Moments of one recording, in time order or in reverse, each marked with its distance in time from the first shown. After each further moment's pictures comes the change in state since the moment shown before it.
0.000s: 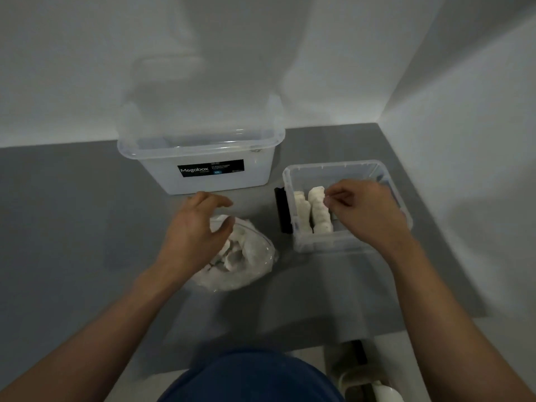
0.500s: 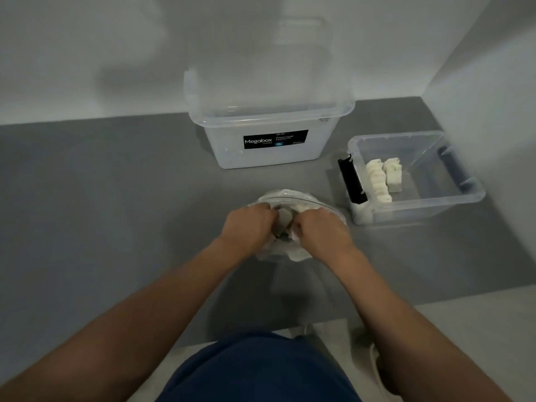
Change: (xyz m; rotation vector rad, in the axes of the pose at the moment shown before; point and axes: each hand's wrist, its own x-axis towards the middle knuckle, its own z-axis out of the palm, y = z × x) left_hand -0.023 -0.077 0.012 0.423 -0.491 0.136; right_hand -0.053 -0.106 0.188 -0.462 -0.280 -0.101
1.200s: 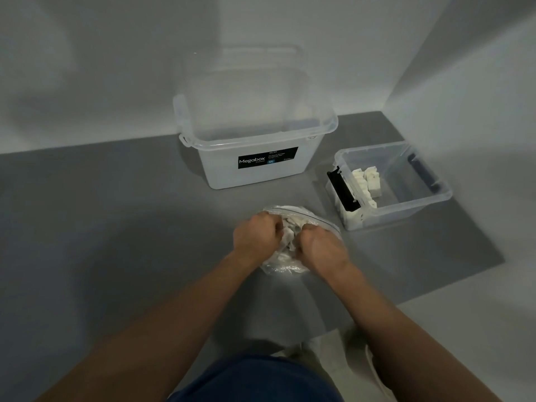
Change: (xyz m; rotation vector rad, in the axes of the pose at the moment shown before) left_hand 0.031 -0.011 0.024 -0.370 0.120 -0.046; right_hand -0.007 -0.017 0.007 -0.110 -0.025 0.083
